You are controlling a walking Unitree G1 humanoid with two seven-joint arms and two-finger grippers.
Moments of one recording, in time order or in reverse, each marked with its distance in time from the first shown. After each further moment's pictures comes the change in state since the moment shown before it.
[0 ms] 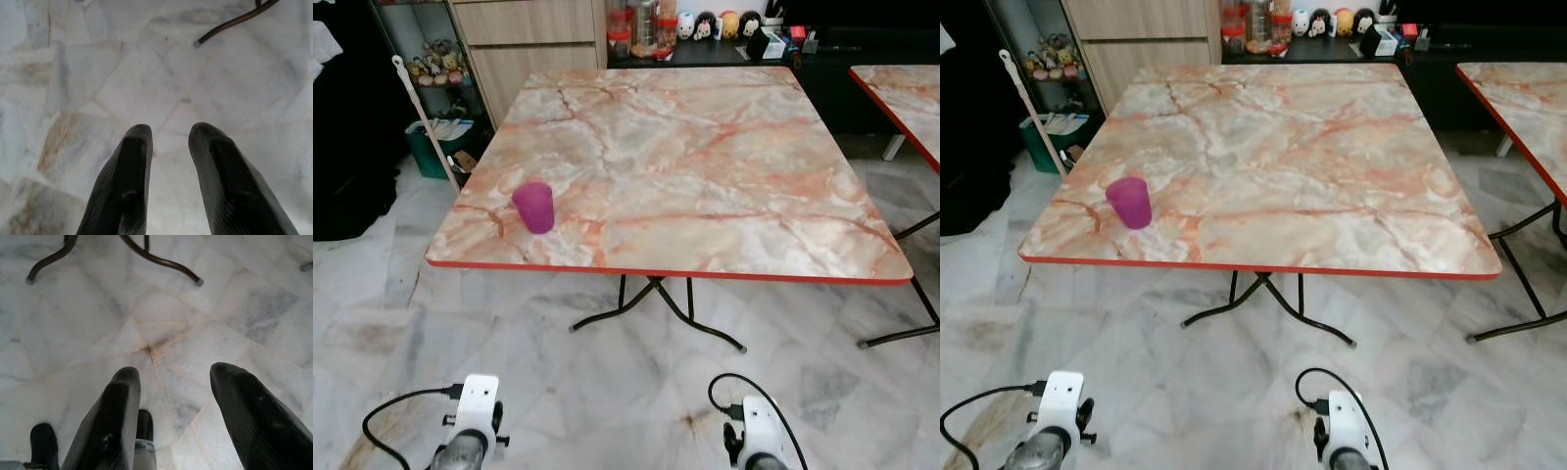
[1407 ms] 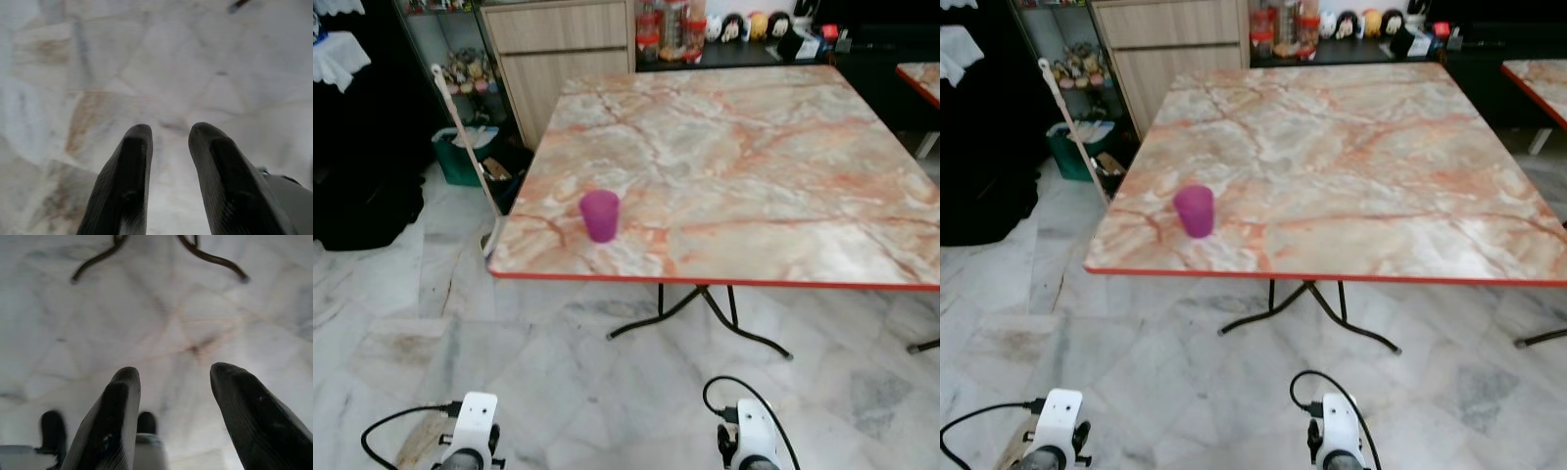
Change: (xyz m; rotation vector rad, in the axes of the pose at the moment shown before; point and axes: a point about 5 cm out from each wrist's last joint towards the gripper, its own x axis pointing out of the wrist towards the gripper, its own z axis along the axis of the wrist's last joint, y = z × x) left arm -0.006 -0.004 -0.020 0.026 0.086 -0.034; right arm -0.001 0.005 -0.002 0.012 -0.007 0.016
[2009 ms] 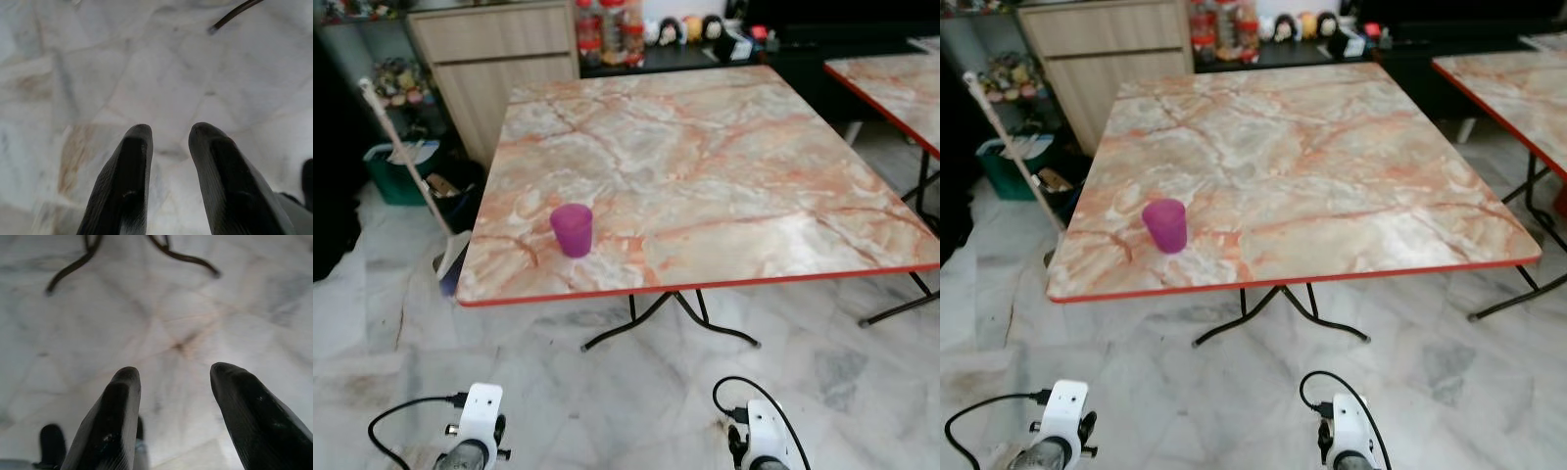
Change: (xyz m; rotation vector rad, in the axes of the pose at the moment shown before) left arm 0.002 0.003 0.006 0.007 -0.017 -0.004; right arm 0.000 0.001 -0.001 0.003 0.001 -0.002
